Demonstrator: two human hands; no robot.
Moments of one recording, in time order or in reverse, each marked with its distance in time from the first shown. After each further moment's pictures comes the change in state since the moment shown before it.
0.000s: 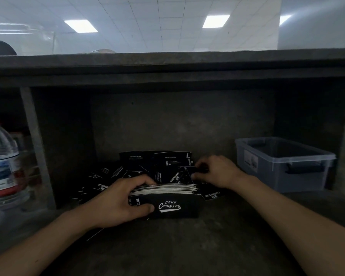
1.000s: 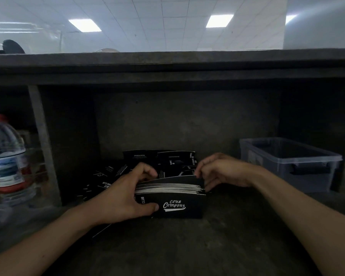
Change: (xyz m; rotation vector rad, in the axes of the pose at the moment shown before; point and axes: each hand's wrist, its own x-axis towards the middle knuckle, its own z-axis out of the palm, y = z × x) left_hand -0.002 -0.002 -0.004 -0.041 0.041 -0.058; right_hand -0.019 -0.022 -0.031 1.023 -0.473 0.067
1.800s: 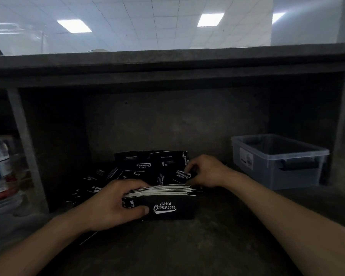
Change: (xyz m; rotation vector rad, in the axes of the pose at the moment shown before) left_hand 0.001 0.001 0.003 0.105 -0.048 0.065; right_hand 0.027 0.020 0.004 -0.825 0.383 -0.071
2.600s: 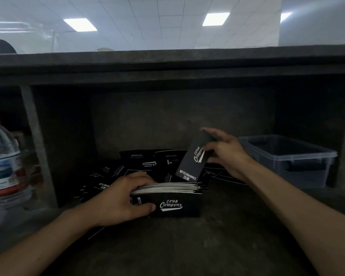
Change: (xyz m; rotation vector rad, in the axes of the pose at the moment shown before) left_hand 0.001 -0.002 0.001 0.047 0.035 0.037; right_hand 0.002 -0.001 -0.027 1.160 0.289 0.062
